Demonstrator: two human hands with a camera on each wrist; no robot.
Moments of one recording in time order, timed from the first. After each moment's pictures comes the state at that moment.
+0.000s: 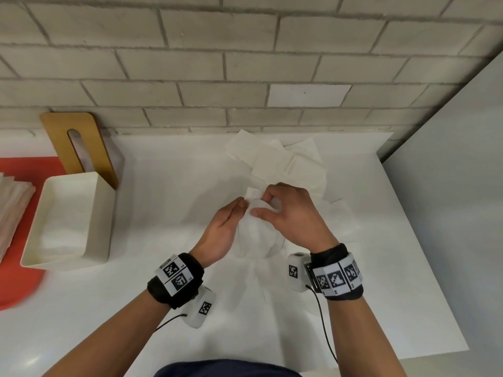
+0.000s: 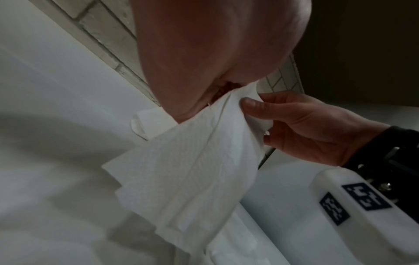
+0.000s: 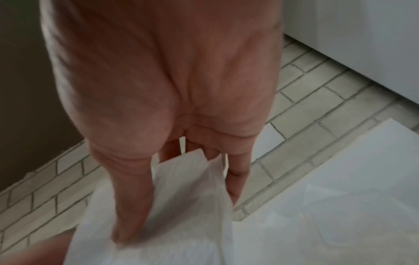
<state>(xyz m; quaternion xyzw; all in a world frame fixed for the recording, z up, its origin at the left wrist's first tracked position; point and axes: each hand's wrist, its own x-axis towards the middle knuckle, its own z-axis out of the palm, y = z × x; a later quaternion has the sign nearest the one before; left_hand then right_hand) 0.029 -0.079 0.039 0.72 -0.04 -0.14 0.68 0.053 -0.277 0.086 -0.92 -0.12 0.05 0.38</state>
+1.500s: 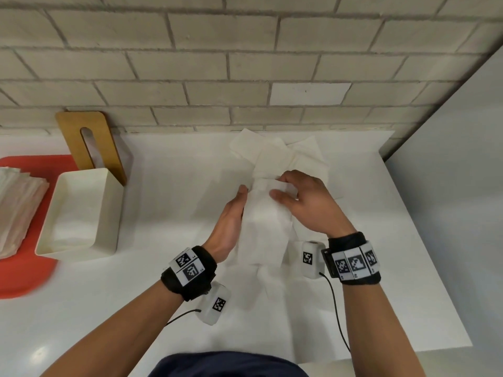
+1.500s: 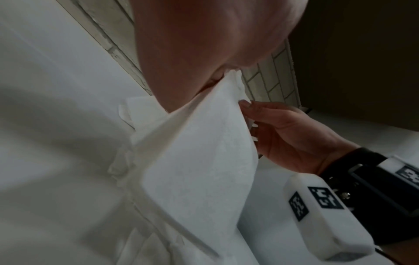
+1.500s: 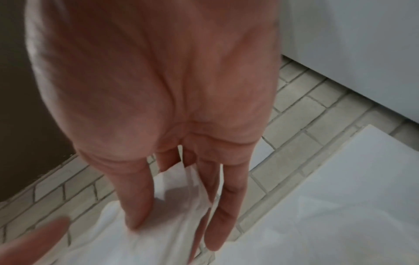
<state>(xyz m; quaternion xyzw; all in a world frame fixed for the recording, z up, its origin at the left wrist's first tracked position) 0.016 -0.101 0.062 0.65 0.04 -0.18 0.74 0.055 -0.304 0.102 -0.92 -0.14 0.05 0.35</state>
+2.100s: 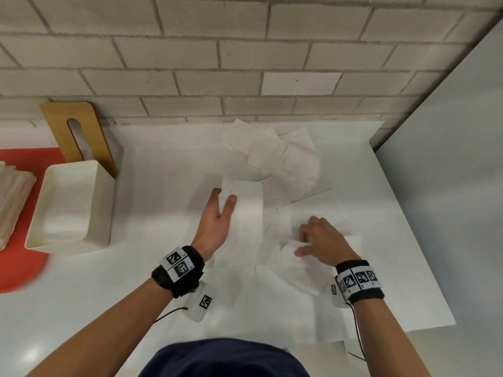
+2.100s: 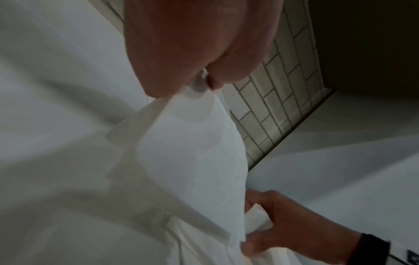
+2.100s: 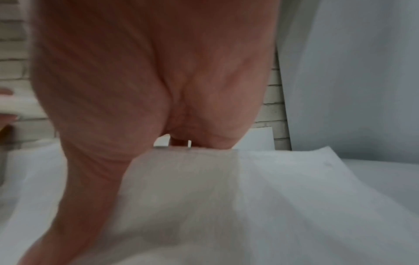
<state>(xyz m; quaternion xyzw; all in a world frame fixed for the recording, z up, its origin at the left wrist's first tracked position) 0.001 -0.085 0.028 0.77 0.10 -0.08 0.63 -0.008 -0.384 -0.020 -0.95 -0.05 0.24 0.17</state>
